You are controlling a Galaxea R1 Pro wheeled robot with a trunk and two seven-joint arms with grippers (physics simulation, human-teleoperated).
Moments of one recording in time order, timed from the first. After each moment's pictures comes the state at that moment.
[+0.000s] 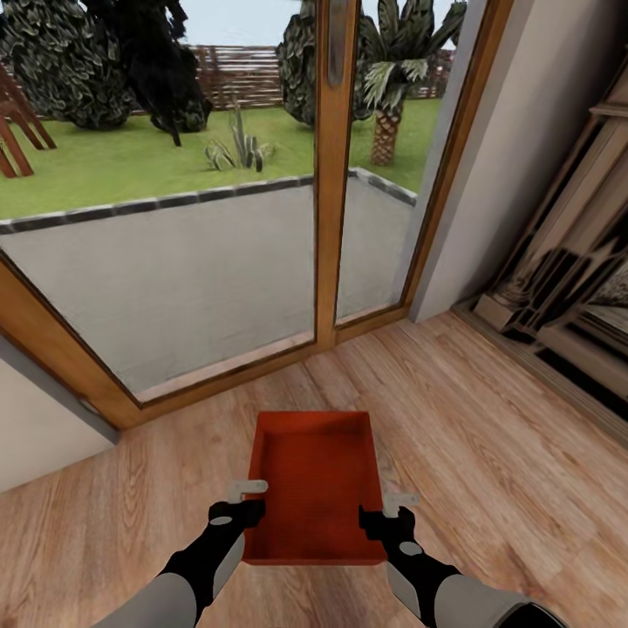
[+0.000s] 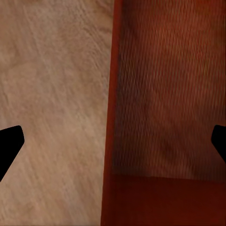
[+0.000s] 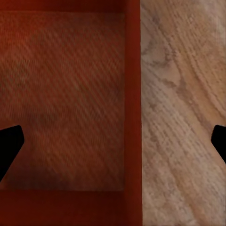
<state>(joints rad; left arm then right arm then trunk) -0.62 -0.15 0.01 -0.34 -0.02 0.07 0.21 -0.68 0.12 0.46 -0.05 -0.39 -0.28 -0.16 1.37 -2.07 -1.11</state>
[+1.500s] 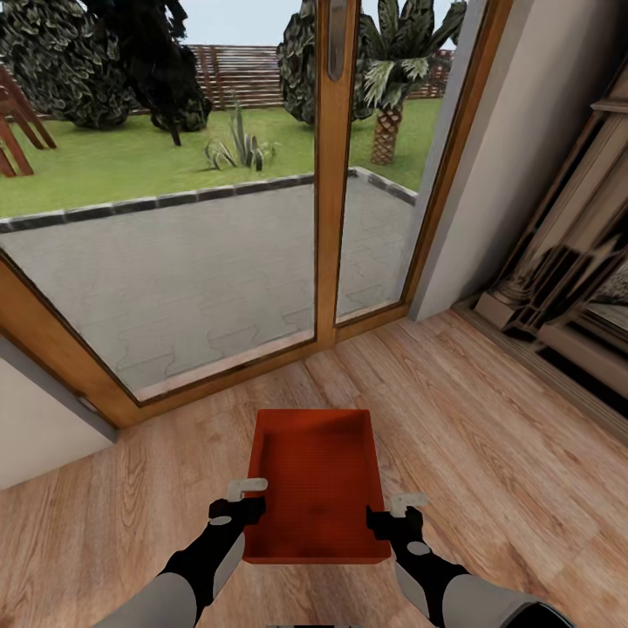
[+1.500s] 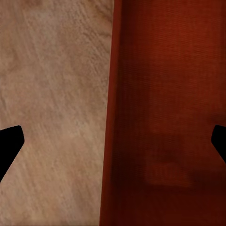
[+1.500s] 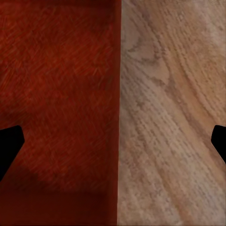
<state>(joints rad) -0.62 -0.15 0.01 -0.34 -0.02 0.04 0.21 -0.68 0.10 0.47 -0.05 -0.38 -0.28 -0.16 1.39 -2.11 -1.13</state>
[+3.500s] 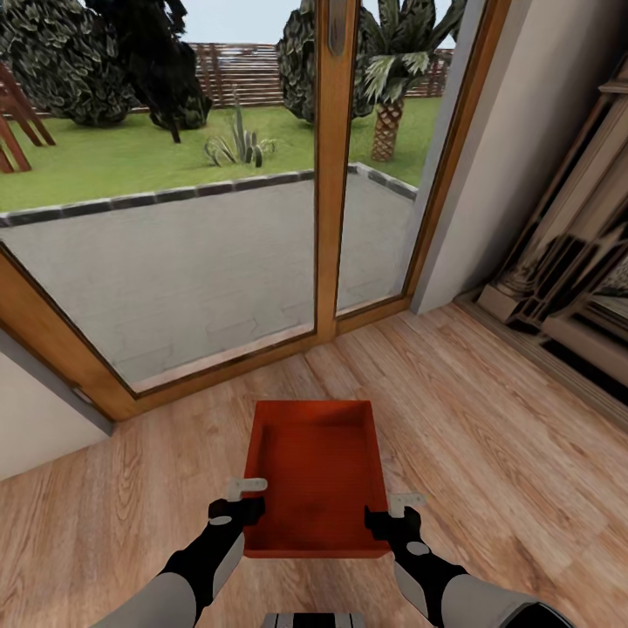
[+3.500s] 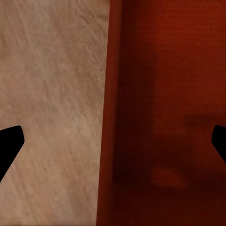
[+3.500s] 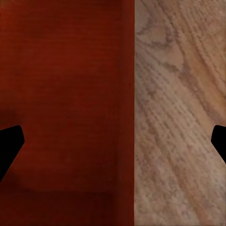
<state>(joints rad) -0.62 -0.14 0.01 -0.34 -0.03 0.04 0.21 -0.68 0.10 0.46 -0.05 -0.39 -0.28 -0.14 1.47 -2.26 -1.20</state>
